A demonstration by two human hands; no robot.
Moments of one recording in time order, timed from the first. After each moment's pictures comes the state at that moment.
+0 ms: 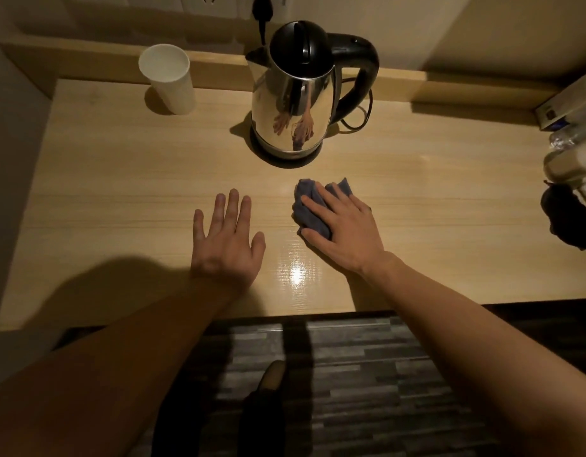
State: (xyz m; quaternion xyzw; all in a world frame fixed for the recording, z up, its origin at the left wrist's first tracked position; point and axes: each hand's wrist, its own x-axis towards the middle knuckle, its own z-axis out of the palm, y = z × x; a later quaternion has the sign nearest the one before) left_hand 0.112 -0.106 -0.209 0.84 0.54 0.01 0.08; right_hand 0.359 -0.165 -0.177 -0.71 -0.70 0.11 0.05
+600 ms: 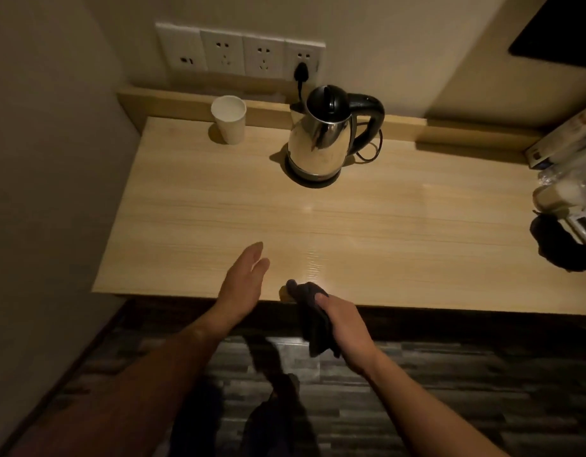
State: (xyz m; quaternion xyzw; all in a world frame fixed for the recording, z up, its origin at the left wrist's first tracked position) left_hand 0.058 -0.174 -0.150 0.54 0.57 0.20 0.59; right_hand 0.238 -0.303 -0.109 -0.66 -0.26 0.59 0.38
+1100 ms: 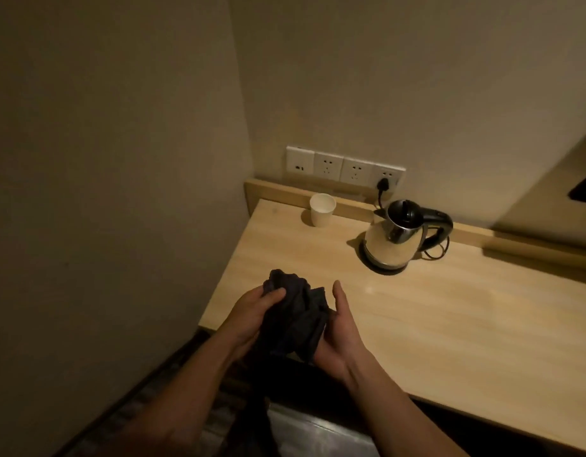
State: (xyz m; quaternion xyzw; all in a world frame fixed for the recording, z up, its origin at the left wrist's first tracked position) left_hand -0.056 -0.152 -0.005 0.34 0.51 0.34 0.71; right_hand 0.117 -0.191 0.011 -0.26 0.04 0.86 0.43
